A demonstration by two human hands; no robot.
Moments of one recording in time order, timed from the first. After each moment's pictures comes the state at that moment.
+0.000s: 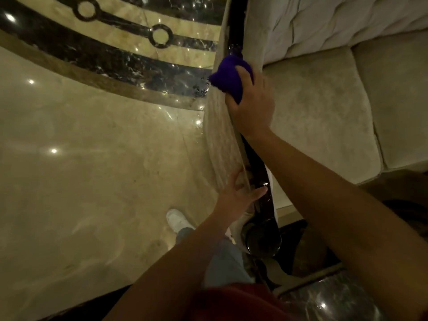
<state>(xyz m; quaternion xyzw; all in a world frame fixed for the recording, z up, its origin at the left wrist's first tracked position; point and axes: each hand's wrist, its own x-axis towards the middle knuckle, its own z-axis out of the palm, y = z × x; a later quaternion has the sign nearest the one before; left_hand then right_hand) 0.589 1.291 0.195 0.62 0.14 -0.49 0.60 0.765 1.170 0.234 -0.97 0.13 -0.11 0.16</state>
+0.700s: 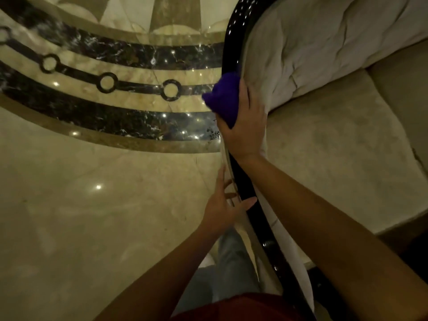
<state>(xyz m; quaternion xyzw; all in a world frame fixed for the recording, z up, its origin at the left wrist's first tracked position) 0.804 1.286 0.218 0.73 0.02 -0.39 0.55 0.922 1.143 0.237 -0.90 0.23 -0.18 0.32</state>
